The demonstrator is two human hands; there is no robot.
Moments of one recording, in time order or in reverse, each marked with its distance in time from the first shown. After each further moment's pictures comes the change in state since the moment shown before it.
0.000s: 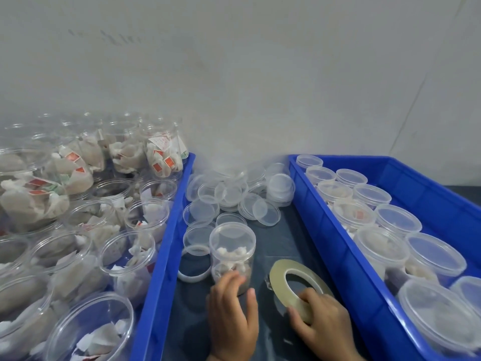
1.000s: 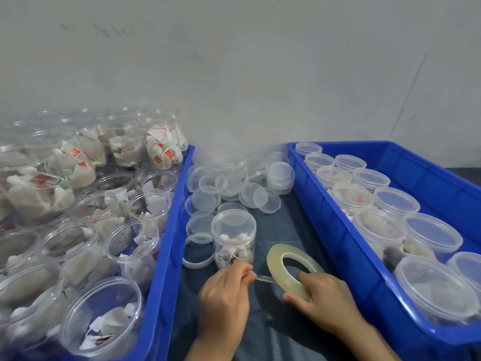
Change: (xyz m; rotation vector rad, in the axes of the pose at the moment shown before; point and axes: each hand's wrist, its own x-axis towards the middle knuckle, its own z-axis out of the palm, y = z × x) left_hand 0.026 0.010 -0.040 0.159 -0.117 0.120; right_hand 0.010 0.009 -0.007 -0.193 -0.190 -0.034
